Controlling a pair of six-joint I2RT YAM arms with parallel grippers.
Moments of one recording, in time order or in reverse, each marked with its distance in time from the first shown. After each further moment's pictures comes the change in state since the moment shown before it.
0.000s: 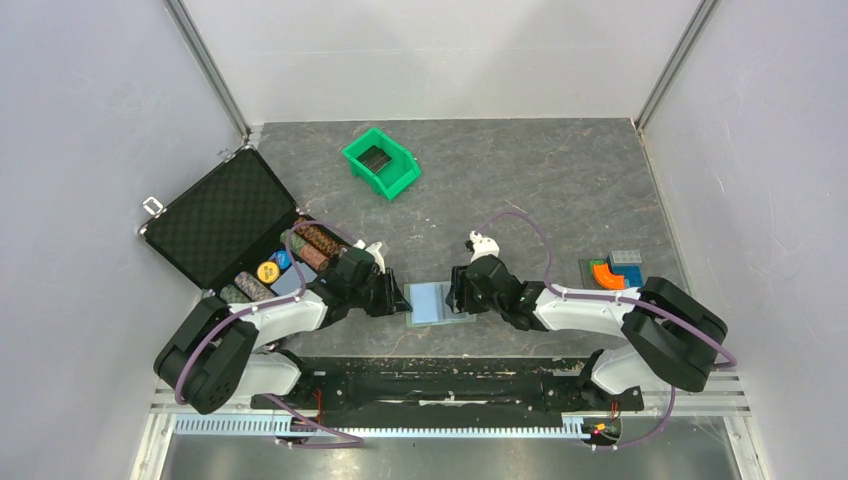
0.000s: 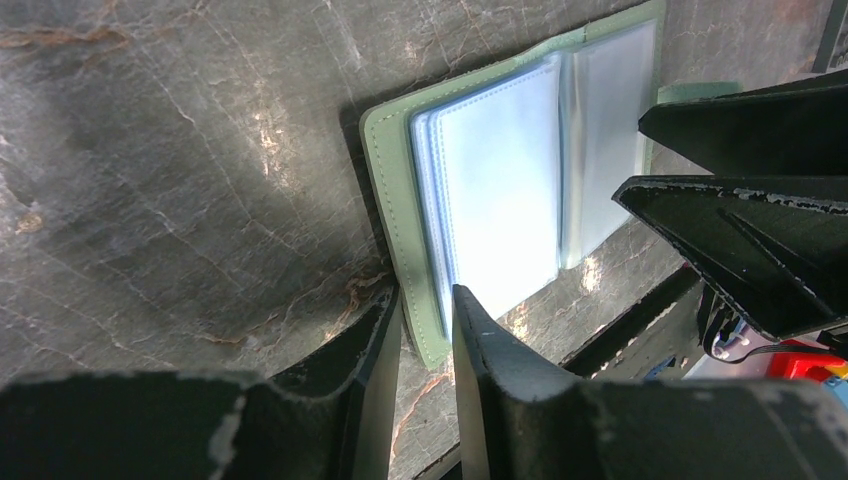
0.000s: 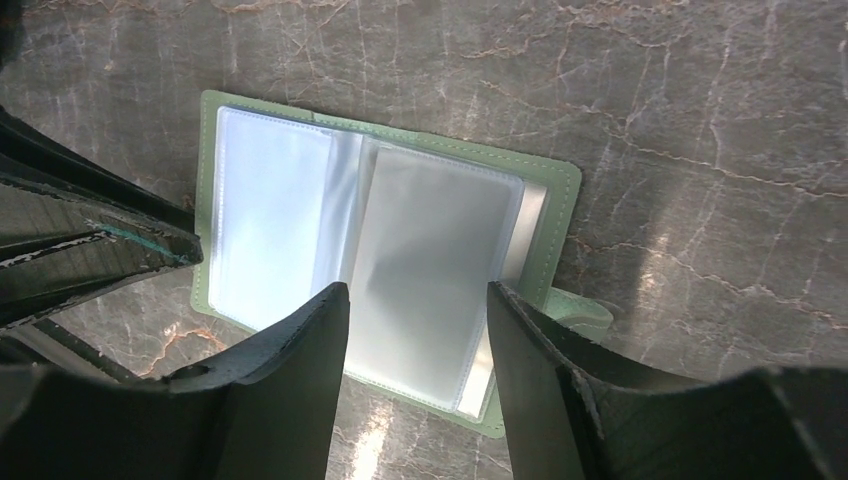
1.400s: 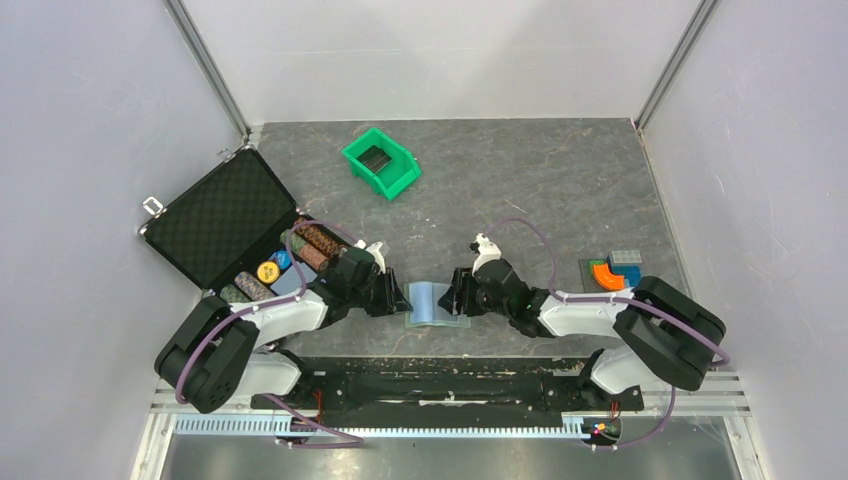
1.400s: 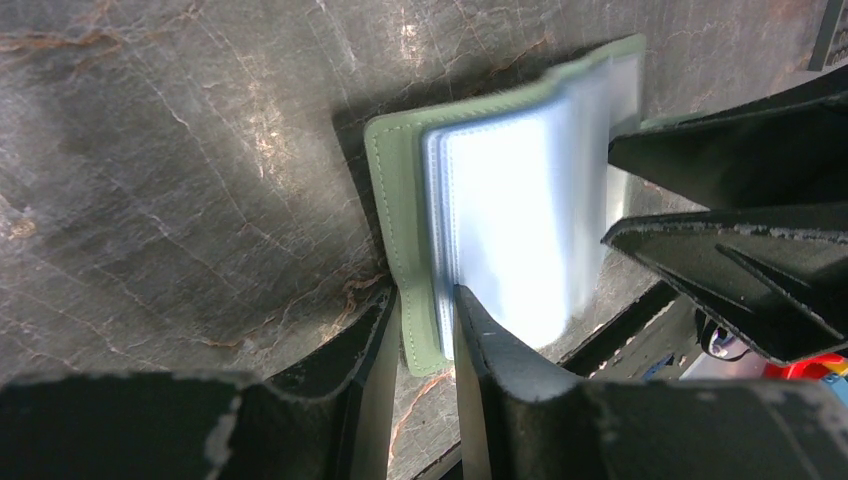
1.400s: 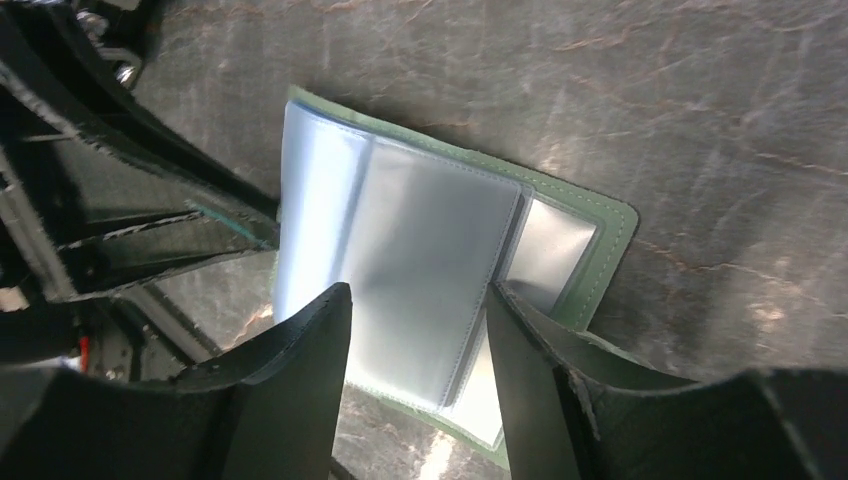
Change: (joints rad) left arm -0.001 0.005 0.000 0.010 0.010 0.000; right arm -0.021 0.011 -0.103 0.254 -0.146 0.066
